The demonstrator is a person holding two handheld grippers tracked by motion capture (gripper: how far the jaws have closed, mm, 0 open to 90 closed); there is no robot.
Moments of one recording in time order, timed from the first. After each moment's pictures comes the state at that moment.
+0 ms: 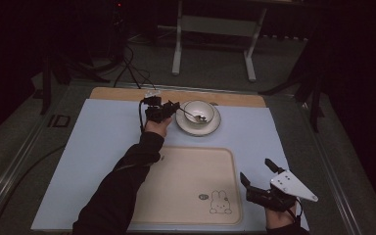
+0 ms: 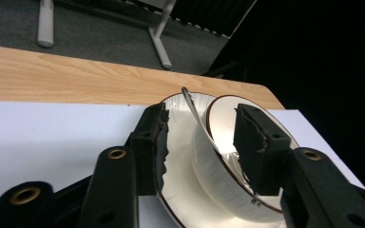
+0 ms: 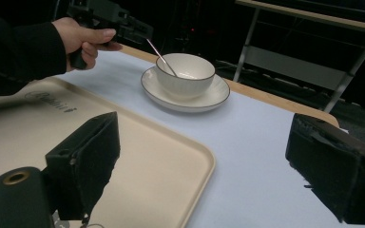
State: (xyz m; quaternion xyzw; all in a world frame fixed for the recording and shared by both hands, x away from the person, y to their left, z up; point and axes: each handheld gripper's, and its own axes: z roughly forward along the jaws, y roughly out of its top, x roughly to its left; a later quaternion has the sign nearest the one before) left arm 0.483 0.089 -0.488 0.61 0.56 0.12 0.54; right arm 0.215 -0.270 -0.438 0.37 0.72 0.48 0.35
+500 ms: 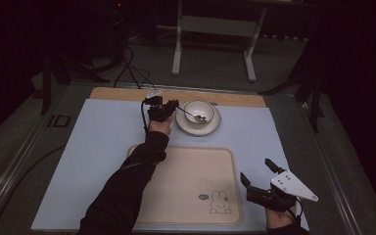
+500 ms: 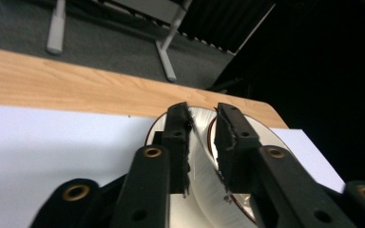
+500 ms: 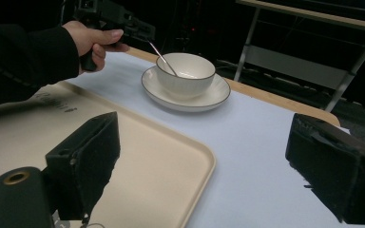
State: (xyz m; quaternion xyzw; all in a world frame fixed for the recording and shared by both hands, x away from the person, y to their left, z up) left arm 0.485 0.080 -0.488 0.59 0.58 0.13 0.56; right arm 0.216 -0.270 -0.439 0.37 0.72 0.48 0.34
